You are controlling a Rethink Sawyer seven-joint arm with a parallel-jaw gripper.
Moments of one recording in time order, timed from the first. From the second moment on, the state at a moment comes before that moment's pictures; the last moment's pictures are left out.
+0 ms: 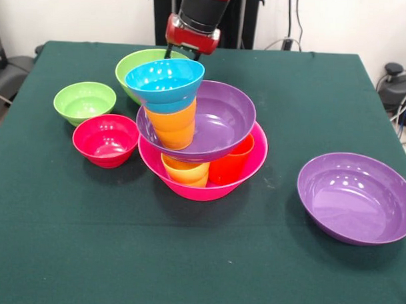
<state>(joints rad) -0.04 -0.40 -0.25 1.83 -0.88 0.10 2.44</state>
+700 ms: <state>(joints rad) -0.07 -0.44 -0.24 1.83 -0.88 0.09 2.44</state>
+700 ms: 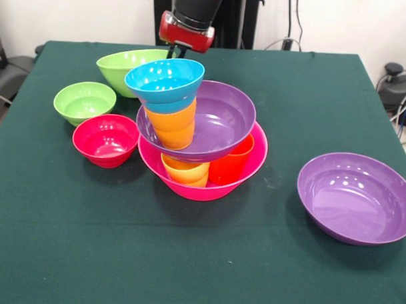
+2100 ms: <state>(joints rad) -0.31 -0.69 0.05 1.89 -0.70 0.50 2.43</state>
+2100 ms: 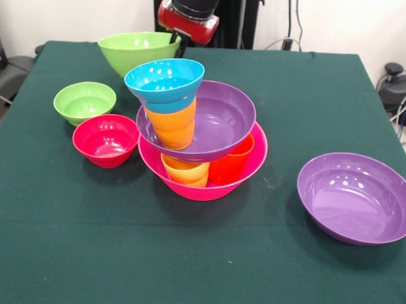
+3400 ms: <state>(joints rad) -0.37 -0.96 0.20 1.89 -0.57 0.87 2.39</state>
